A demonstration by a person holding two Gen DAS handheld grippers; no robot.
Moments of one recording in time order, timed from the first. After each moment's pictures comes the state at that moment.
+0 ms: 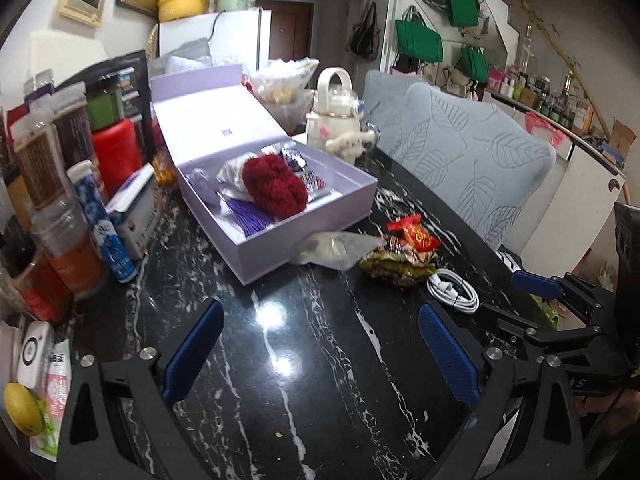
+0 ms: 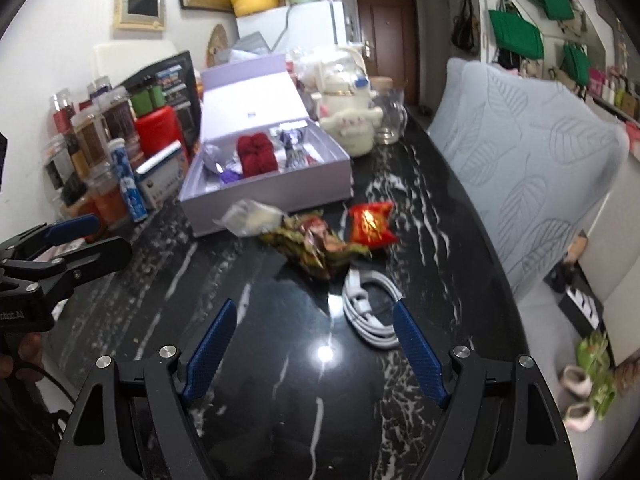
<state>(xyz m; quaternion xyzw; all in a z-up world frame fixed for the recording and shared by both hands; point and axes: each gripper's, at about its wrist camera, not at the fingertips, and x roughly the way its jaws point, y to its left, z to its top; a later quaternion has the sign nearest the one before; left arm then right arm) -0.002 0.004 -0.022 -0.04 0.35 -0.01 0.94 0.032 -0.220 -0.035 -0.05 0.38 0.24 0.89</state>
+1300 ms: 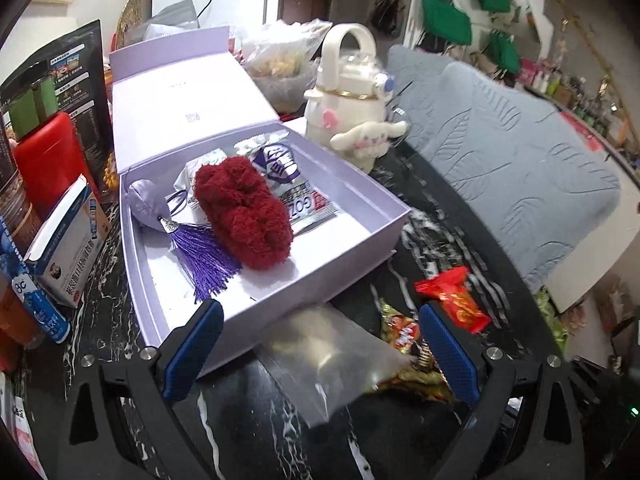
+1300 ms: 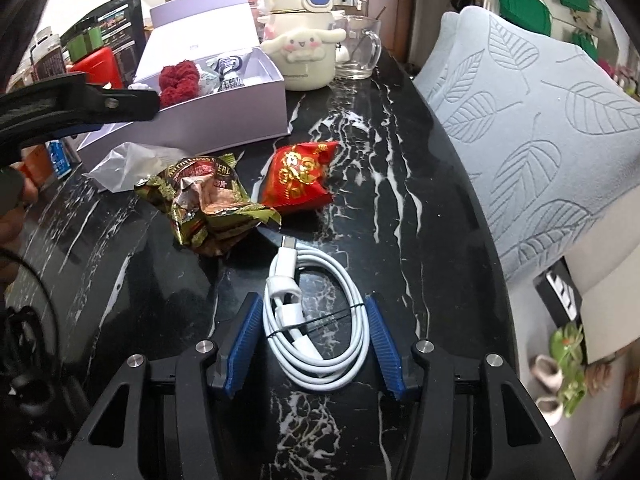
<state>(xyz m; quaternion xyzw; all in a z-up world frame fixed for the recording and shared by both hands) 0.145 -0.013 -0.054 -0.06 0.39 0.02 0.92 0.109 -0.234 -0.094 -0.11 0.45 0.21 0.86</state>
